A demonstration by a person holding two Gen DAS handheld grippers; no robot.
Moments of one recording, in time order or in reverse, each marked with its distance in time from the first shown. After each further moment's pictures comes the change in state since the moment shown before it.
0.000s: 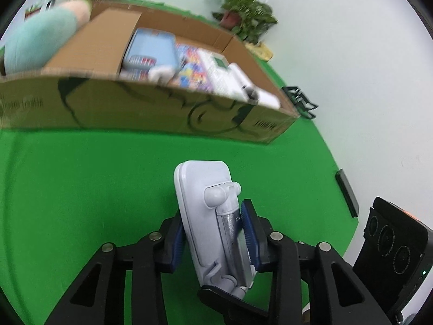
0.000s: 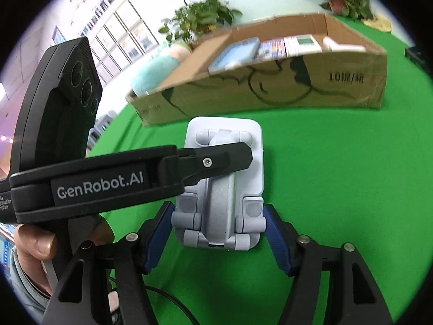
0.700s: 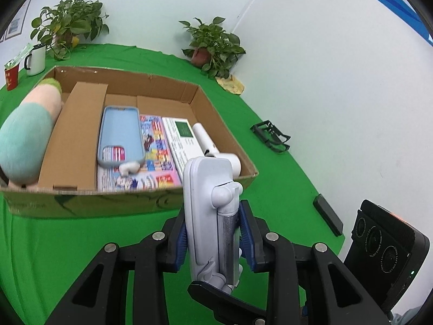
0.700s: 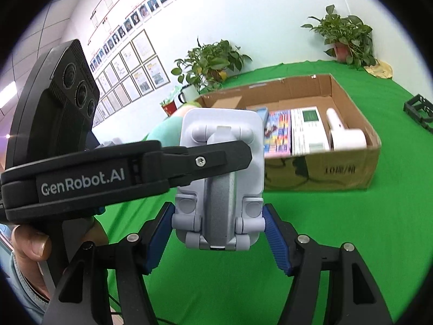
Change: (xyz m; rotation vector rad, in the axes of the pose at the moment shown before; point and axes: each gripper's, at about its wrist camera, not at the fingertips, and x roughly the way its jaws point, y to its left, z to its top) left arm -0.050 -0.044 0.066 0.122 -0.149 -0.058; right arm -0.035 0.013 0.057 -0.072 -0.207 0.000
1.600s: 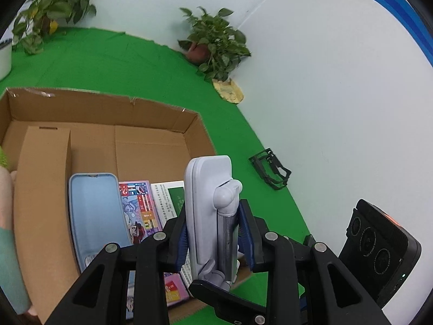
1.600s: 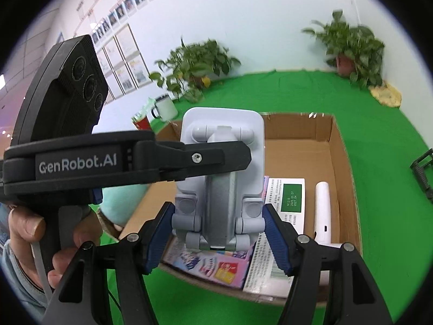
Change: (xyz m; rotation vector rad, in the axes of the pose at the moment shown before) left arm 0.102 0.063 0.167 -0.095 0.107 -0.116; right arm 0.077 -0.055 0.139 -0.030 0.090 -0.066
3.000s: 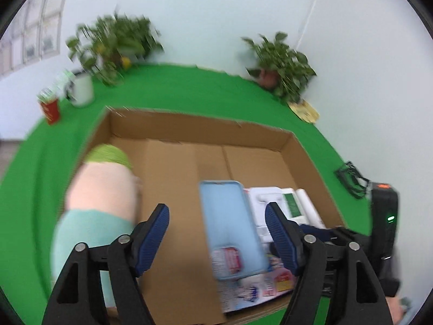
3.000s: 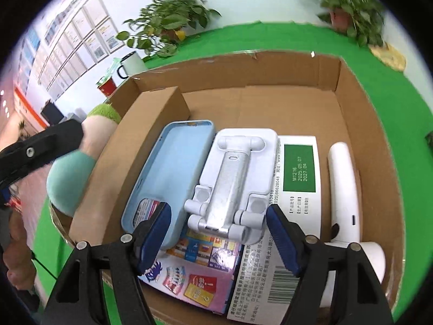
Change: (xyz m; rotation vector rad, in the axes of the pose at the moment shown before) left arm -0.068 0.054 -0.046 0.085 -0.225 0.492; right arm 0.078 -0.013 -0.014 0.022 0.195 -0.095
